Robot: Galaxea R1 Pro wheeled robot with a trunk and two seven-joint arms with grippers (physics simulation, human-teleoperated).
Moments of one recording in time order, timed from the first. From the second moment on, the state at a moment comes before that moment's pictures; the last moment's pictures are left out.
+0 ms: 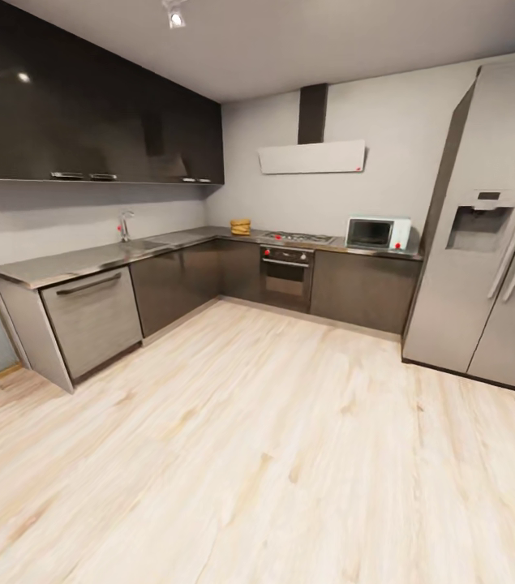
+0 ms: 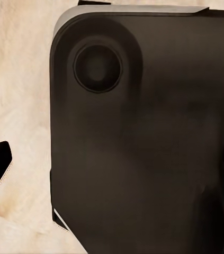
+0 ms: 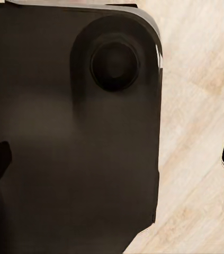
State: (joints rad) left arm 0.00 -0.01 0.01 -0.04 0.06 0.00 0.00; right arm 0.00 0.00 -0.01 0.00 -0.01 -0.07 -0.01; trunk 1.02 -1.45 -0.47
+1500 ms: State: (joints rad) left arm 0.00 0.00 0.01 -0.05 0.07 -0.01 -0.01; right arm 0.00 0.00 -0.01 0.00 -0.01 -0.07 -0.01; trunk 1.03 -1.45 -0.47
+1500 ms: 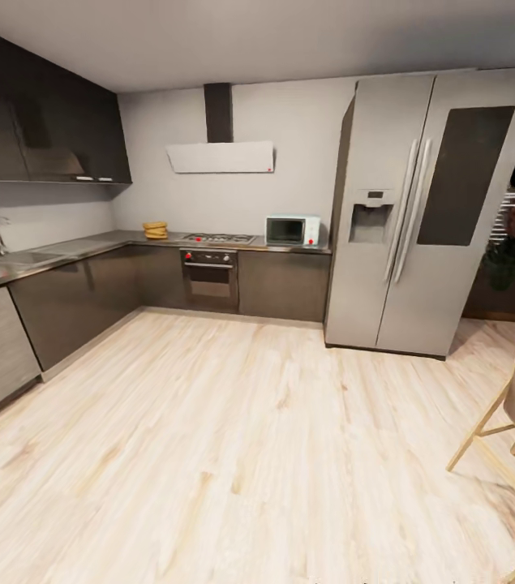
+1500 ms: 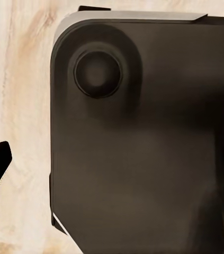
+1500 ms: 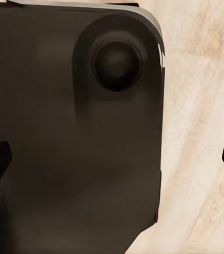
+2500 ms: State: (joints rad) left arm 0.00 0.00 0.01 -0.05 0.06 -0.01 -0.01; right arm 0.00 0.00 -0.01 0.00 -0.01 -0.07 -0.01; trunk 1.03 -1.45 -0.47
